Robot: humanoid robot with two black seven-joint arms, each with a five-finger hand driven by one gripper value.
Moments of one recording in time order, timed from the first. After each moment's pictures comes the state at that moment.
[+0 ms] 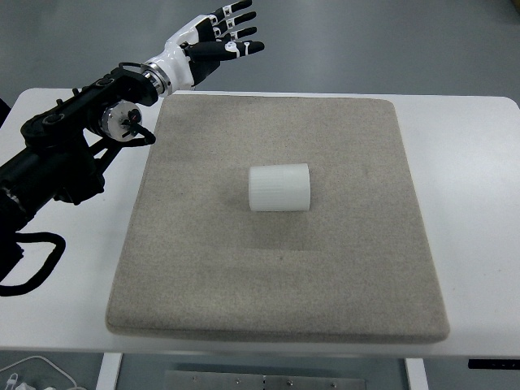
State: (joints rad) left arm -1.07 0.17 -0.69 -0.63 0.42 -0.30 -0.12; right arm 0.02 0.00 -0.06 0.14 -0.01 -0.01 -0.23
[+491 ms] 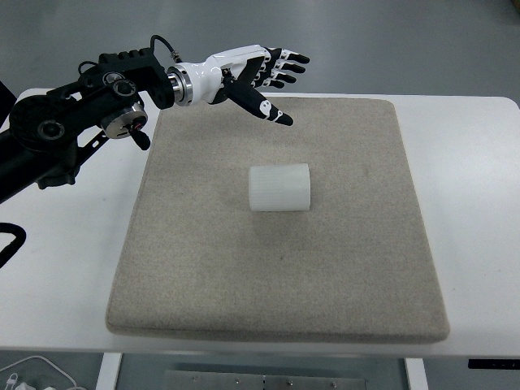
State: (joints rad) left arm -1.12 0.33 -0.51 -1.02 0.72 -0.29 0.08; right arm 0.02 0.00 -0.06 0.14 -0.01 -0.01 -0.23
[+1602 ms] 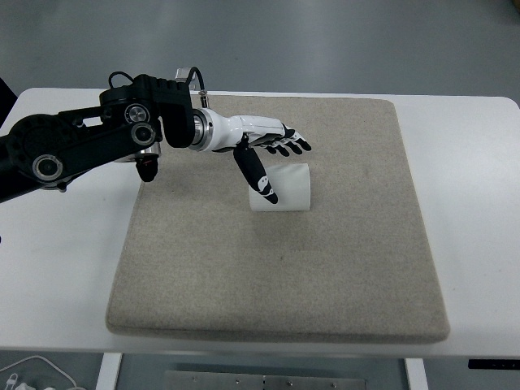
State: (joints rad) left arm -1.18 0.39 -0.32 -1.31 0.89 -0.29 0.38; right arm 0.02 0.00 -0.06 0.14 -0.01 -0.01 -0.23
